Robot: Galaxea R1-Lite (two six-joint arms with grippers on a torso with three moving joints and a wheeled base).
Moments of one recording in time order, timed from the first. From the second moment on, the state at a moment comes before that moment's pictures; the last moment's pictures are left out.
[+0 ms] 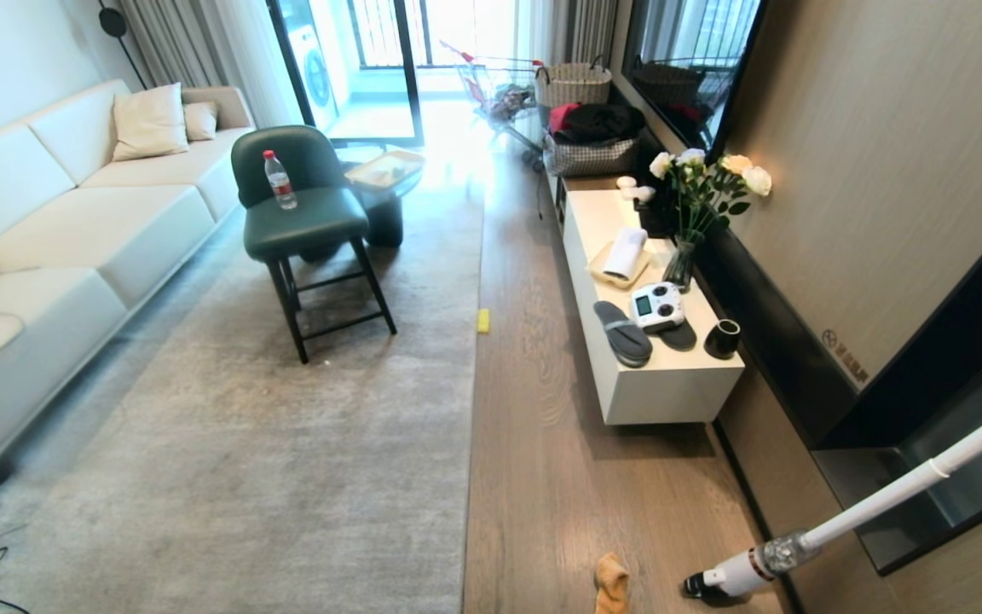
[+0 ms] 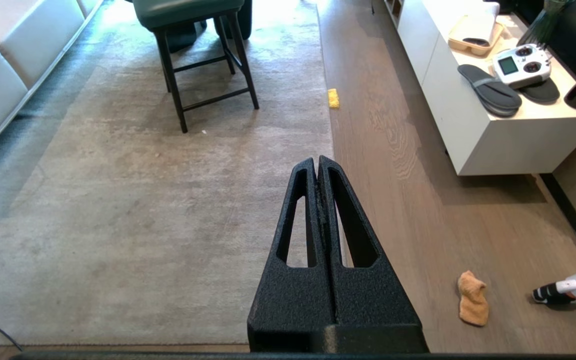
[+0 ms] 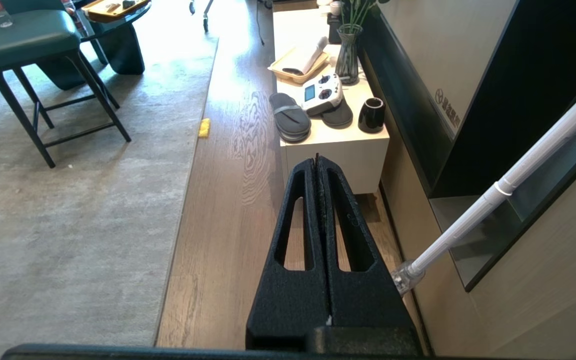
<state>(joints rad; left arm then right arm) -0.01 0.00 0.00 0.00 0.01 0.01 0.00 0.00 0.00 -0.06 -0.04 0.05</state>
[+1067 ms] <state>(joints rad) -0.01 0.00 0.00 0.00 0.01 0.01 0.00 0.00 0.00 -0.06 -0.03 0.05</state>
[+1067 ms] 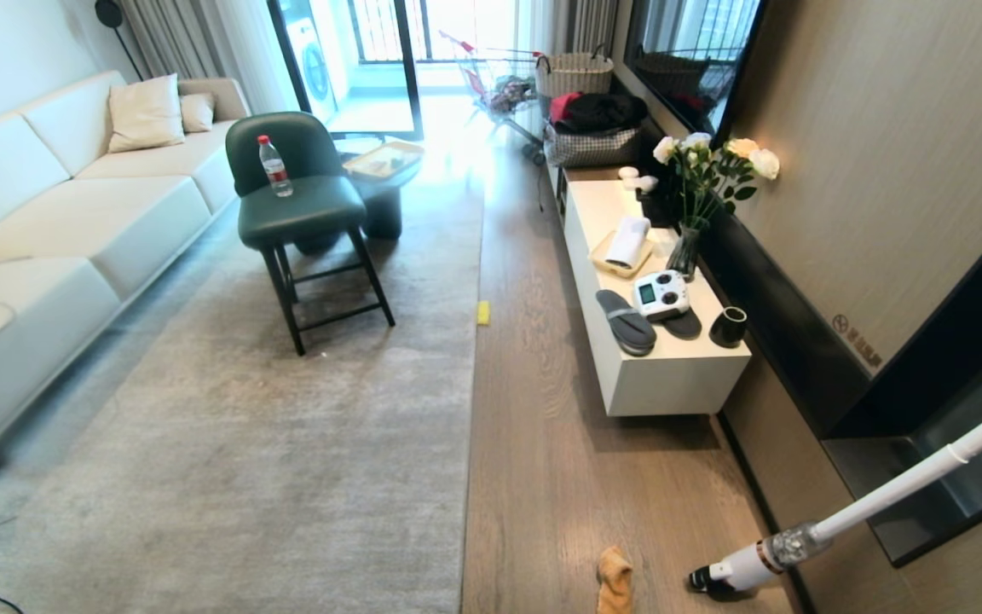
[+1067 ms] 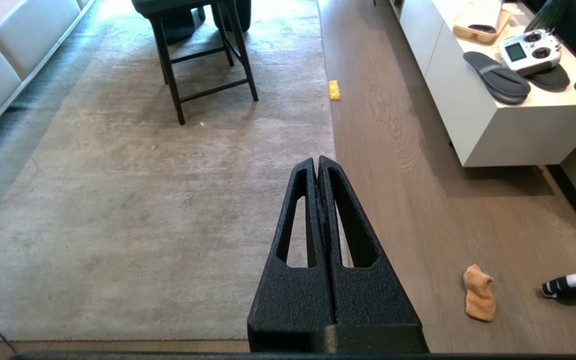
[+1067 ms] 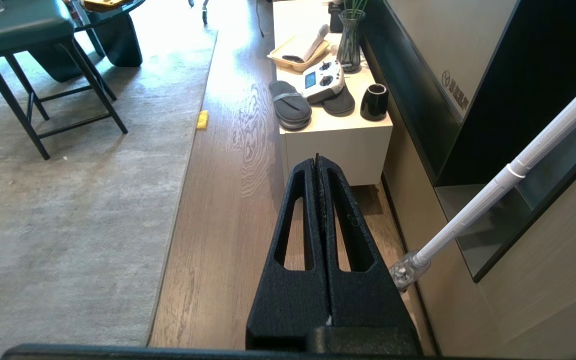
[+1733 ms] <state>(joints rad) -0.01 0.00 0.00 0.00 0.01 0.01 0.00 0.00 0.00 -0.06 -0.04 0.05</state>
